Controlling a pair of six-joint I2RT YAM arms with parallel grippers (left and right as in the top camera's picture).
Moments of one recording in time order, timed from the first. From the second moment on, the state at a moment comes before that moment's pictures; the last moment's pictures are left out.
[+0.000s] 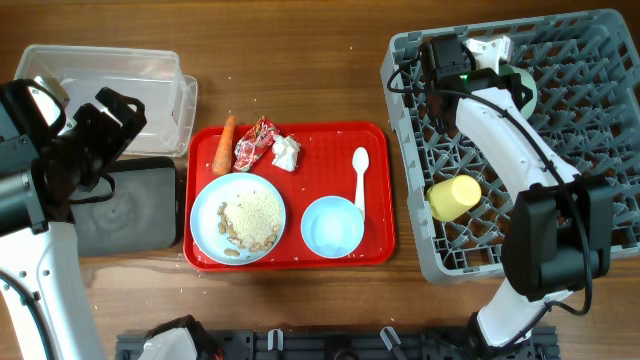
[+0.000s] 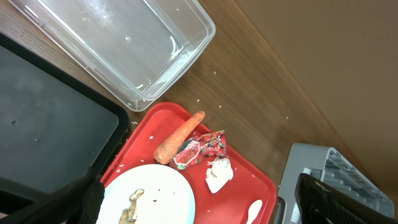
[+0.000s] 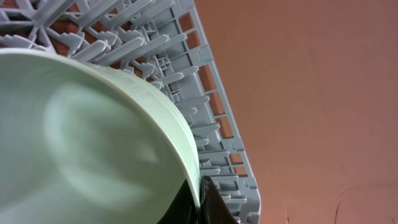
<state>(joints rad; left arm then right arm) 0.35 1.23 1.42 -1.08 0.30 -0.52 0.21 1.89 1.42 -0.82 1.19 0.14</state>
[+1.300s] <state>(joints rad) 0.35 1.23 1.42 -1.08 0.30 -0.52 0.61 1.75 1.40 -1.12 -0.22 0.26</state>
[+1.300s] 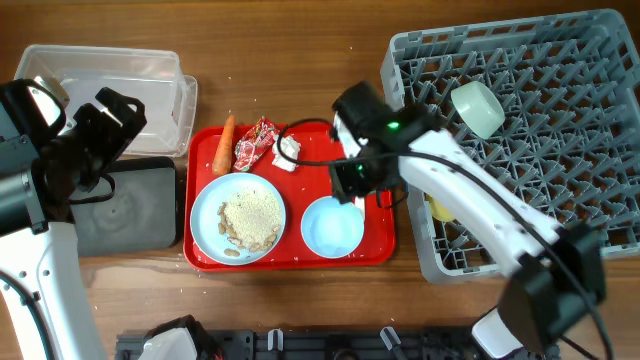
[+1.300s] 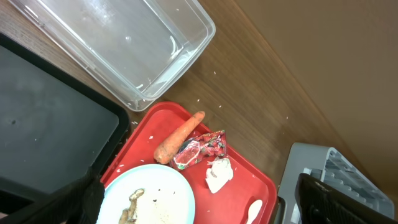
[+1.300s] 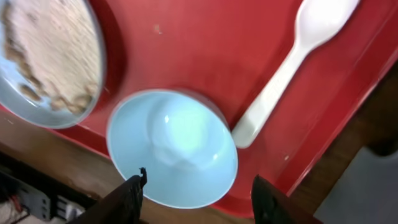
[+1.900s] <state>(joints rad) 0.35 1.23 1.42 -1.08 0.30 -0.52 0.63 1.75 1.18 -0.93 -0.12 0.36</state>
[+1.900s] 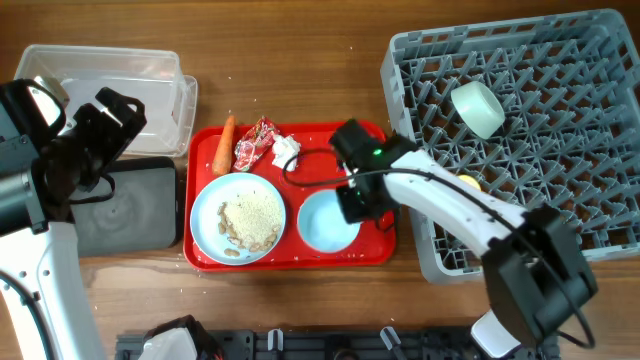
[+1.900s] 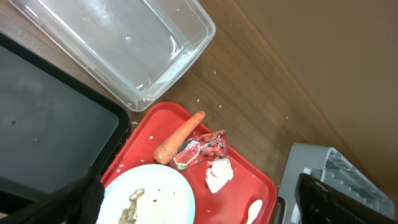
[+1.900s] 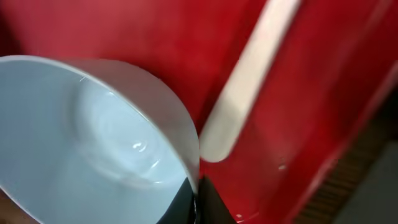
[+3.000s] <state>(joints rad) 0.35 1.23 1.42 -1.08 0.30 -0.52 0.10 1.86 1.31 -0.32 1.27 -0.33</state>
